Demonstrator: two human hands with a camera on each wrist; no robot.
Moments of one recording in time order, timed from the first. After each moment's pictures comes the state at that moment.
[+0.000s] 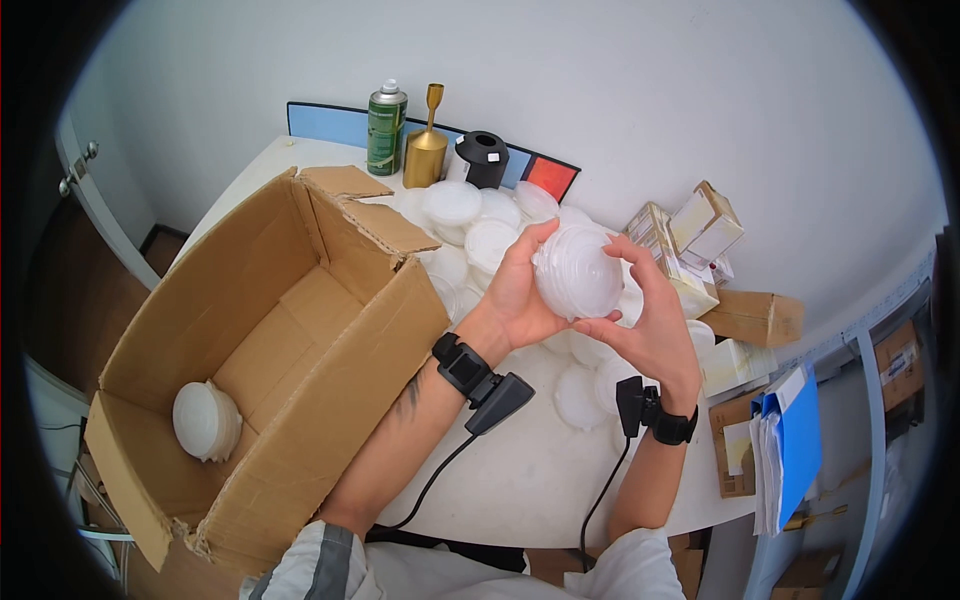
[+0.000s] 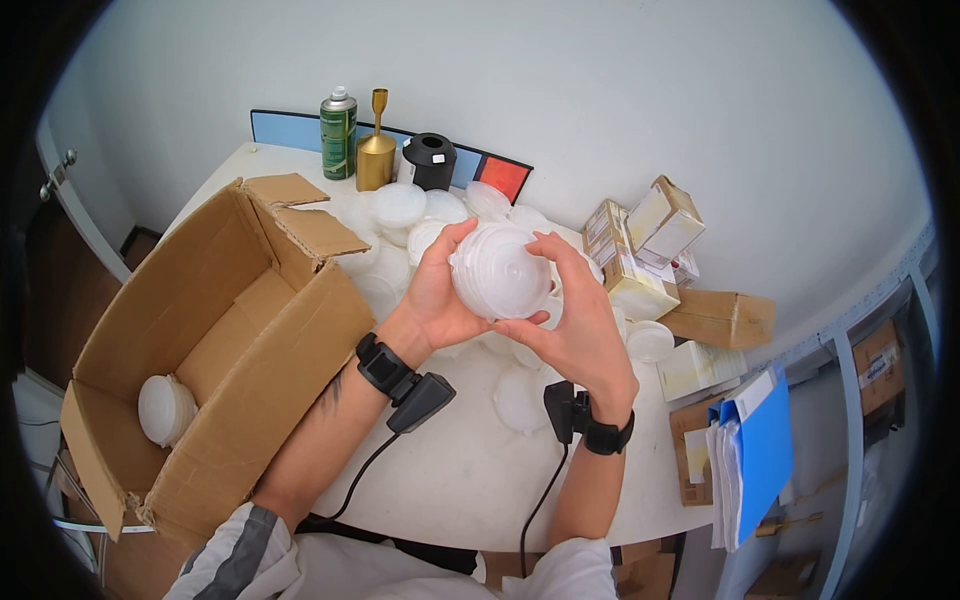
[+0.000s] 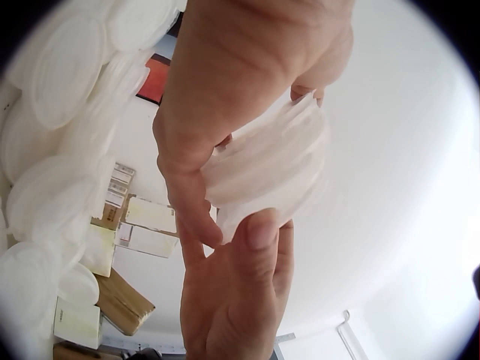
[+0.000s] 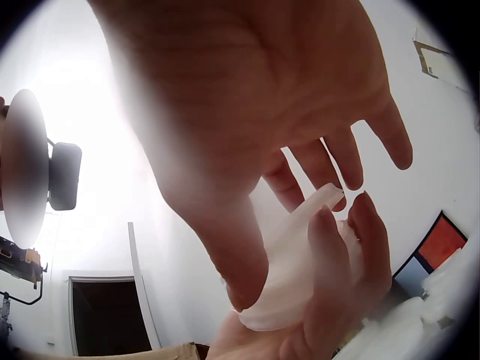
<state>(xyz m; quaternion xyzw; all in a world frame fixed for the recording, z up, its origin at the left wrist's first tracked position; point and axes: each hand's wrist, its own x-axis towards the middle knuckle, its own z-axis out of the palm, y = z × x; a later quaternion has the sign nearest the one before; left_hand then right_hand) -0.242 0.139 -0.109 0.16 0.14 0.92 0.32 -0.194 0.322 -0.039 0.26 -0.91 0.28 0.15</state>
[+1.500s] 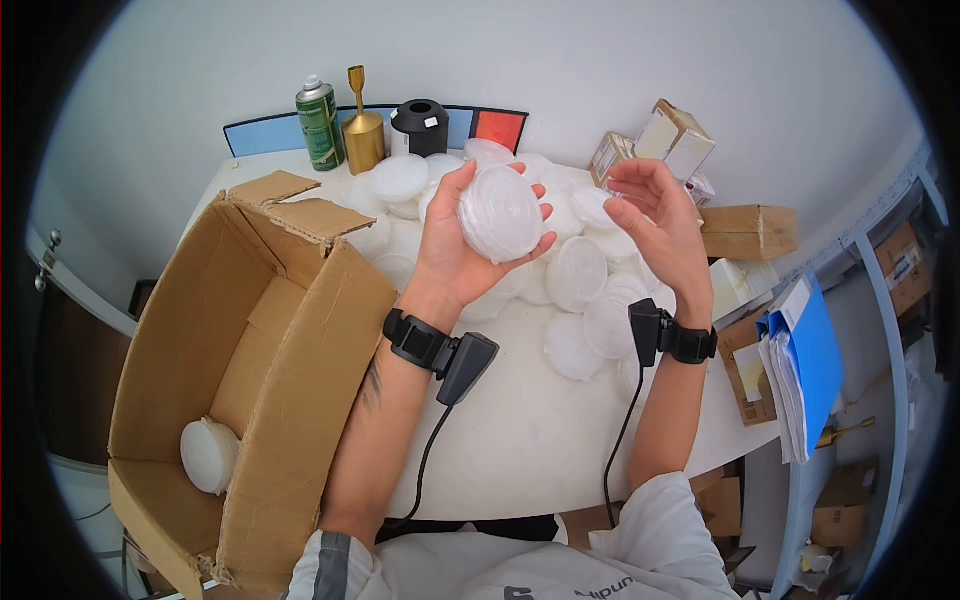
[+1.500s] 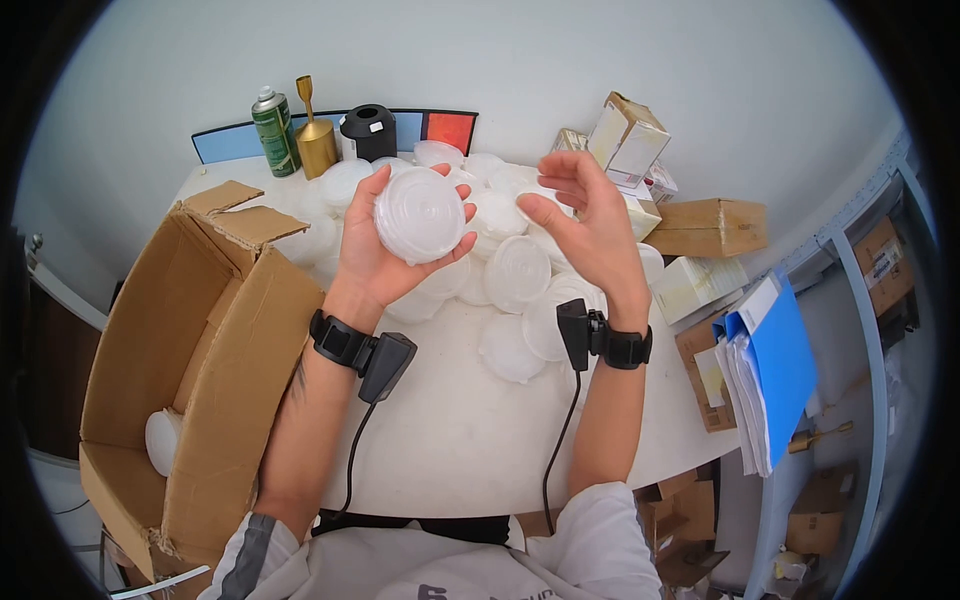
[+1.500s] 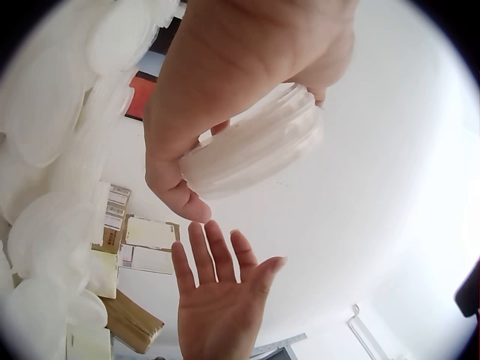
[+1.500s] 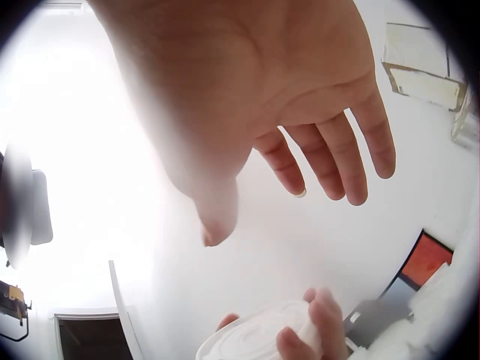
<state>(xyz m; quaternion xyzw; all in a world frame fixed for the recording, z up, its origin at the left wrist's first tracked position) -0.247 0.128 -0.108 0.09 0.20 0.94 0.26 -0.213 0.367 -0.041 0.20 -0.83 0.49 0.16</state>
